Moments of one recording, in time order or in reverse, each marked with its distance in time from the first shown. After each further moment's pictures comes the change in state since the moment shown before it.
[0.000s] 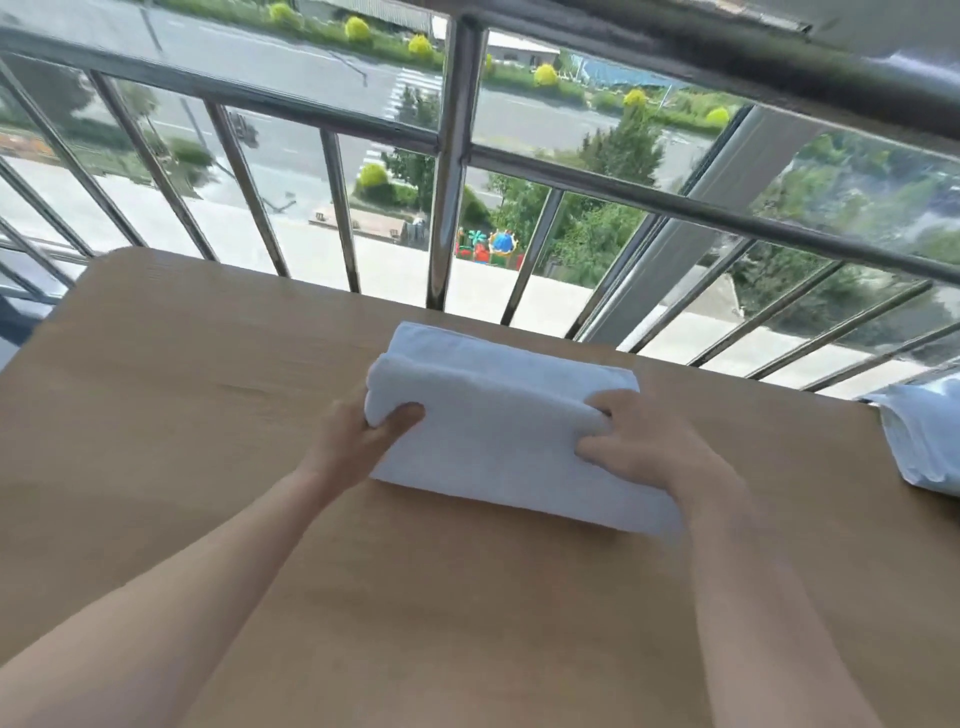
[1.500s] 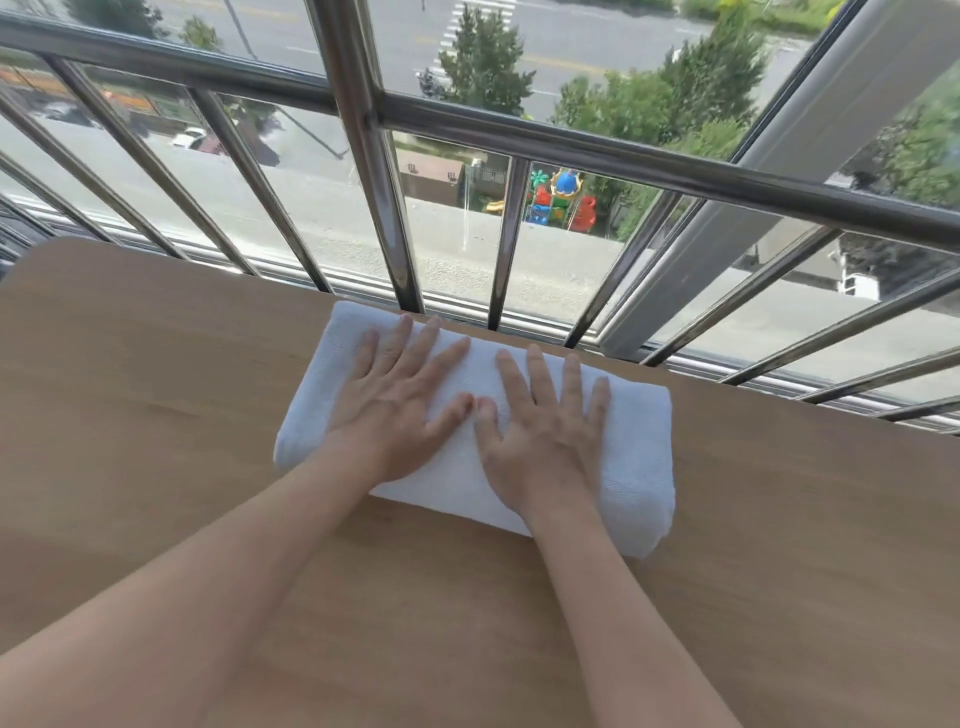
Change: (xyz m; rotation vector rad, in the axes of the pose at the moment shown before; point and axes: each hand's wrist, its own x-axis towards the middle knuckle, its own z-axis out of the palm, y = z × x) left_hand 0.096 0.051 0.093 0.897 -0.241 0.104; right_hand 0.118 0.003 0.075 -0.195 0.249 -0.115
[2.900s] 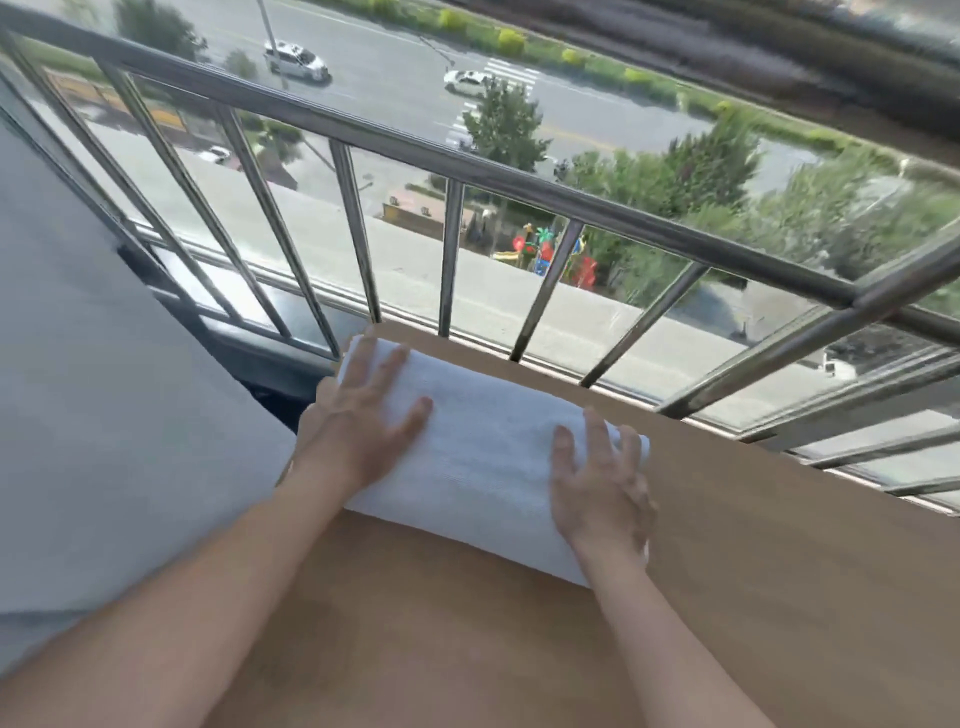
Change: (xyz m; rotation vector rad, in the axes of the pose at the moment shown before) left_hand -0.072 -0.428 -0.063 -0.243 0.287 -0.344; right_hand 0.050 -0.340 0.051 0.219 0.143 0.309
